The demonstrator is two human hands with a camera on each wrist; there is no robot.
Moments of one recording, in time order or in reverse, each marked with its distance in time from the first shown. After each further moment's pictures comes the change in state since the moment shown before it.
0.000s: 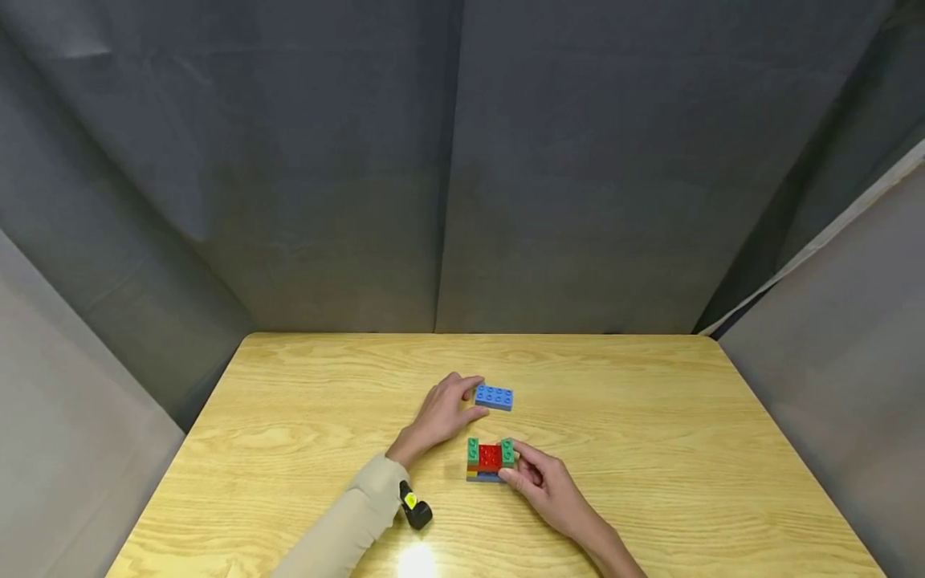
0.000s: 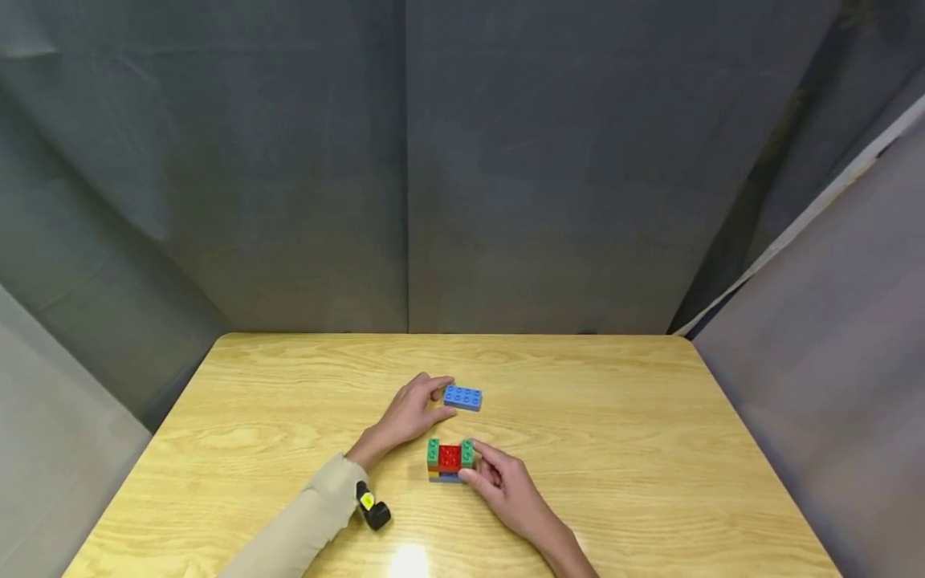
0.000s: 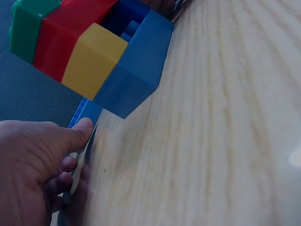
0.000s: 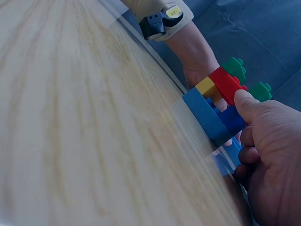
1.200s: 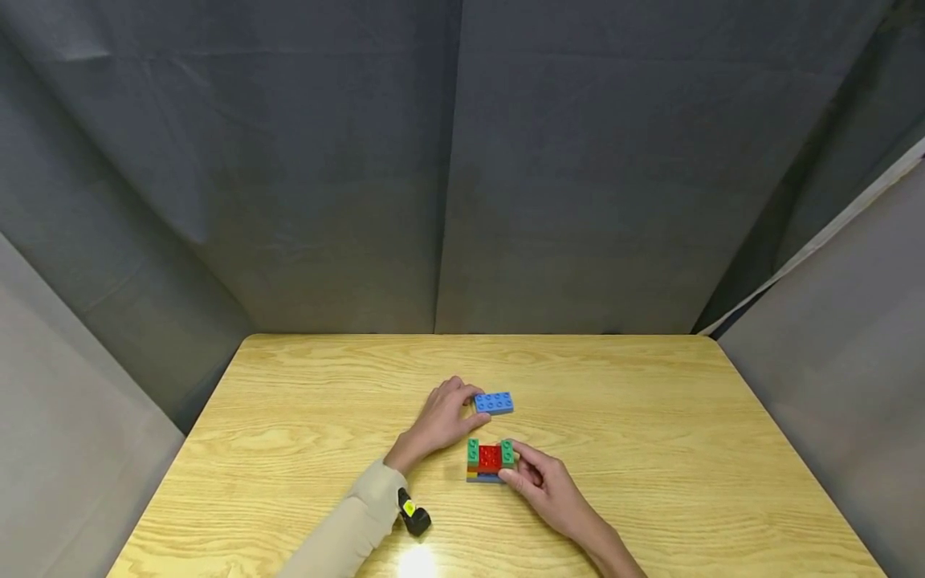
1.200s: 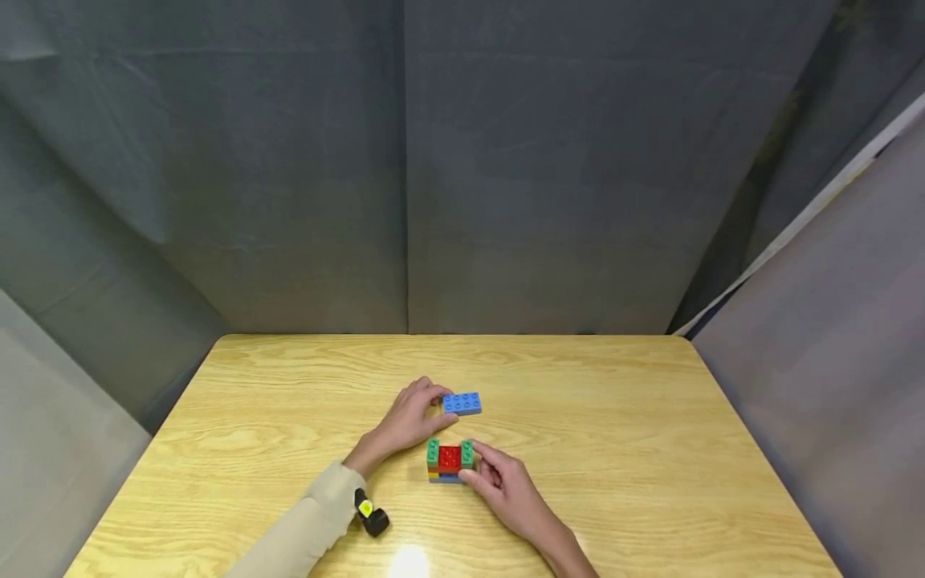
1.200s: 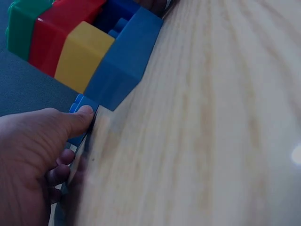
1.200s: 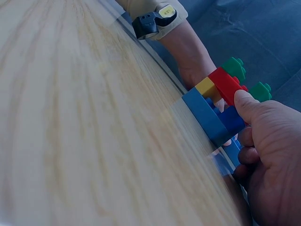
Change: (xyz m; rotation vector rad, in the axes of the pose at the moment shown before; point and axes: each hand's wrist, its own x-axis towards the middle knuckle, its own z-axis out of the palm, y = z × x) left_hand -0.008 -0.003 0.001 0.062 -0.020 0.009; right_hand 0.004 0.000 0.002 0.020 -0.004 0.000
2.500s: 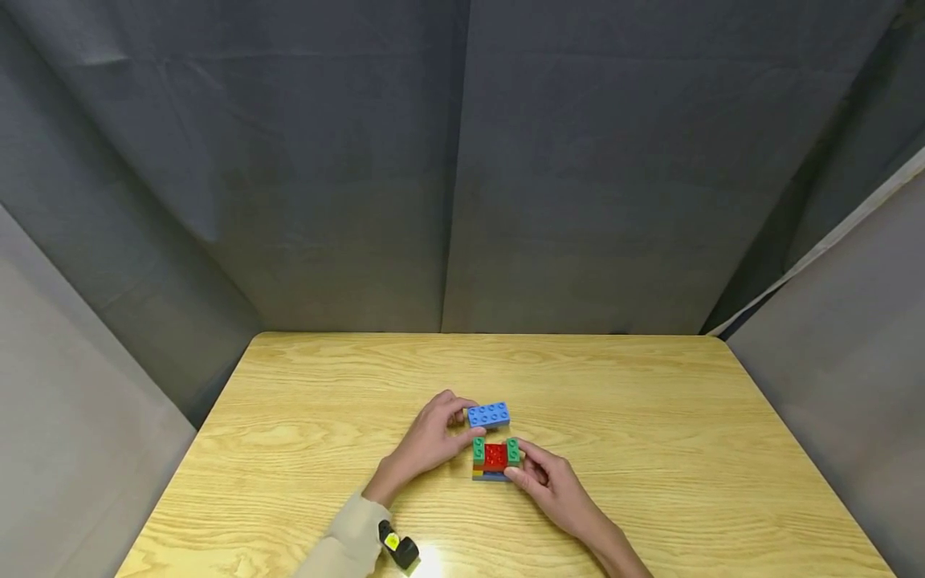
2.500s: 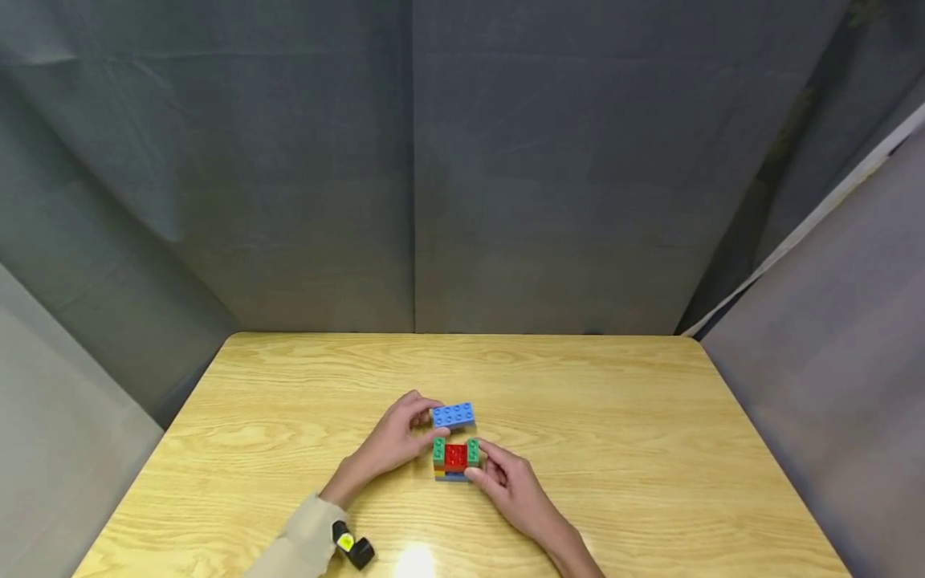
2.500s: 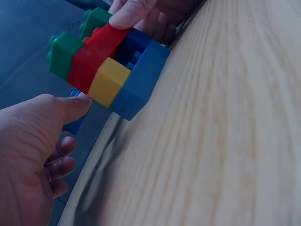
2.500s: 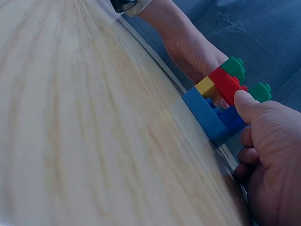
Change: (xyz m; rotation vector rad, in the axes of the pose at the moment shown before) left_hand -0.040 0.004 -0.018 -0.197 0.092 0.025; right_hand 0.003 0.006 -0.002 -0.038 -0.003 0.030
